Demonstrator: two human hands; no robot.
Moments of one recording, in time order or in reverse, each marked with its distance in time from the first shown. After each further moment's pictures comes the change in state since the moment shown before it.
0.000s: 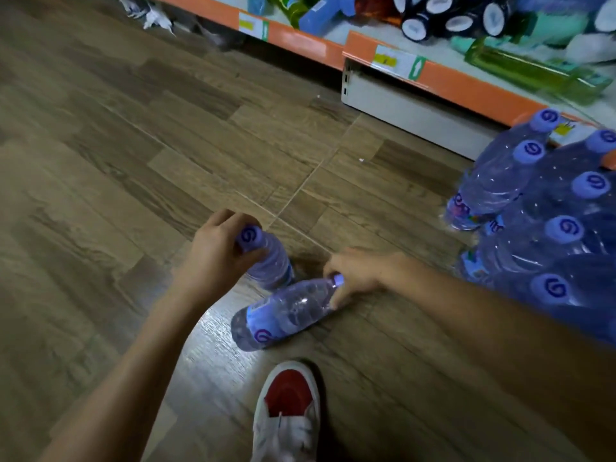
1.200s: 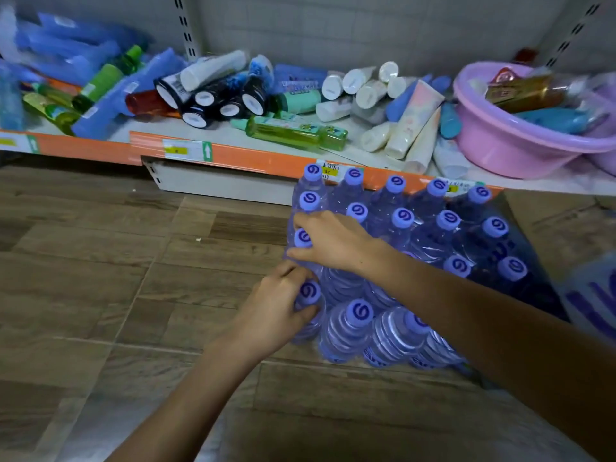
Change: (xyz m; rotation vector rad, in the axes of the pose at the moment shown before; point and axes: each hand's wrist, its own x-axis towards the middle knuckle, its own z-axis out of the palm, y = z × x) left_hand 0.073 0.203 0.116 -0.203 -0.372 0.562; right_hand -0.149 0.129 -0.048 0.013 0.766 0.533
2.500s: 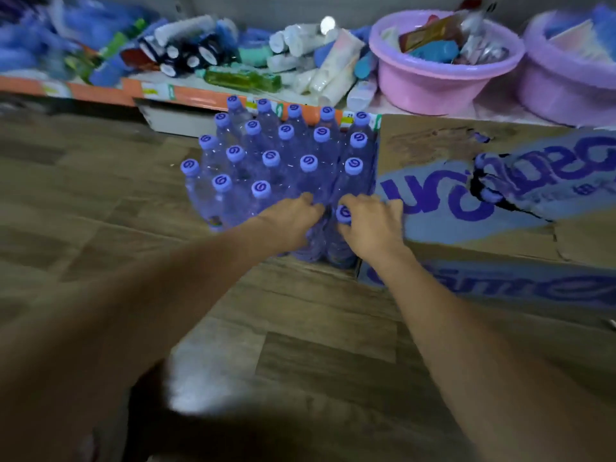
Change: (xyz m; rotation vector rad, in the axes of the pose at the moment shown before) left_hand -0.008 0.237 0.134 0.741 -0.345 -0.044; right_hand -0.293 0.141 0.012 0.028 0.247 0.232
